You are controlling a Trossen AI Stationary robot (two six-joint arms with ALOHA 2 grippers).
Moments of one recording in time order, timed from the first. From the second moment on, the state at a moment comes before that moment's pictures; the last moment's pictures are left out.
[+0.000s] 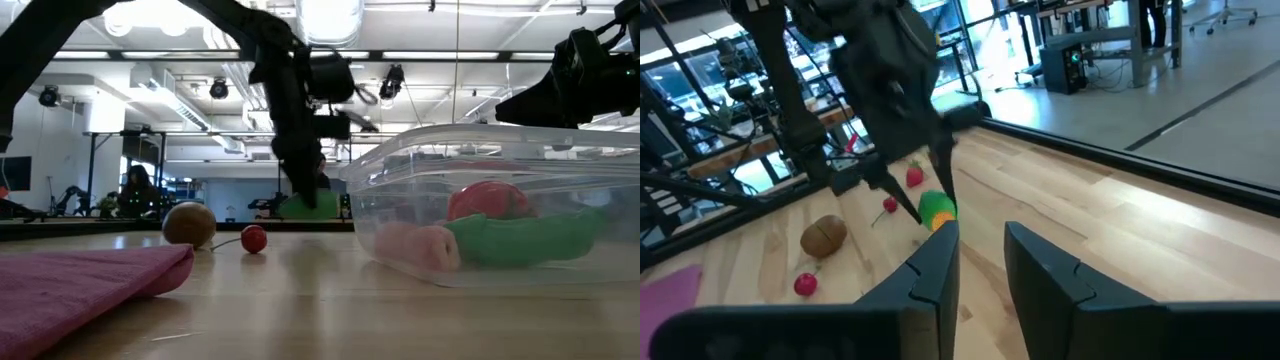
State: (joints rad) left arm 0.28 1.99 1.54 -0.77 0.00 0.32; right arm 0.02 0.03 0.07 -0.14 0.42 0.34
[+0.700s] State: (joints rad) left arm -0.25 1.81 1.63 -0.47 0.09 -0.20; right arm 0.02 0.03 0.07 -0.14 0.42 0.34
